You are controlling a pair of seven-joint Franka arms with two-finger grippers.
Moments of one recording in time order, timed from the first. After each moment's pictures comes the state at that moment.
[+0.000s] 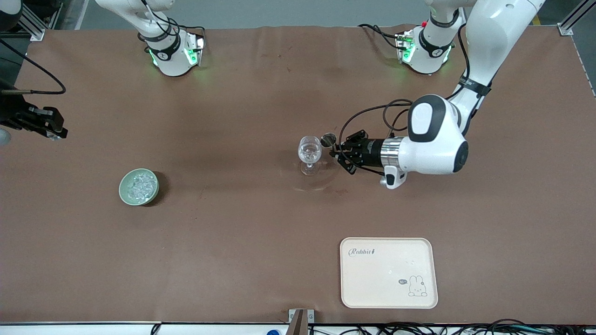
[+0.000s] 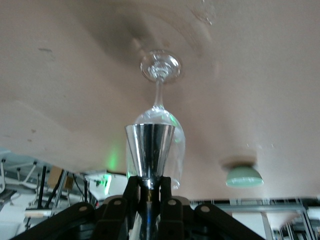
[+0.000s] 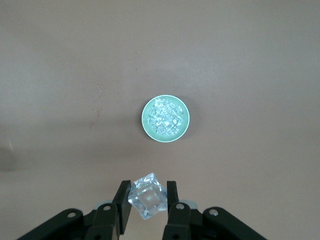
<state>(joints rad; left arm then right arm) 0.02 0.45 -0.53 -1.83 -0.75 2.10 -1.21 -0.03 0.02 0.01 -1.54 -0.01 1.55 0.01</state>
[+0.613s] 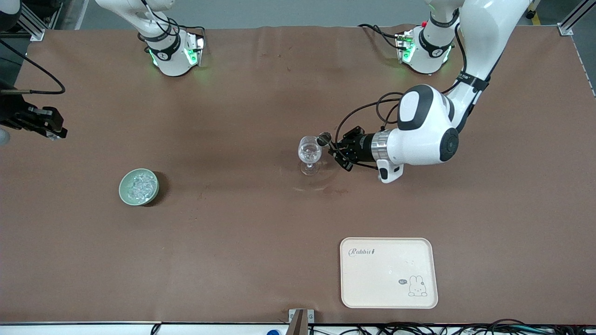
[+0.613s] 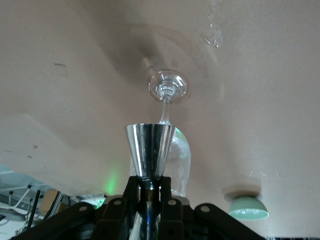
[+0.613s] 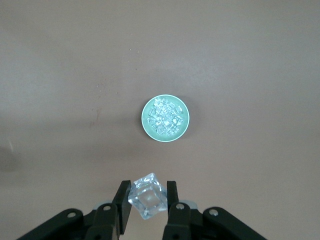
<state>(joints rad) -0.02 0.42 -0.53 -1.83 -0.61 2.14 -1.38 -0.03 0.02 0.01 -1.54 -0.01 1.55 0.01</state>
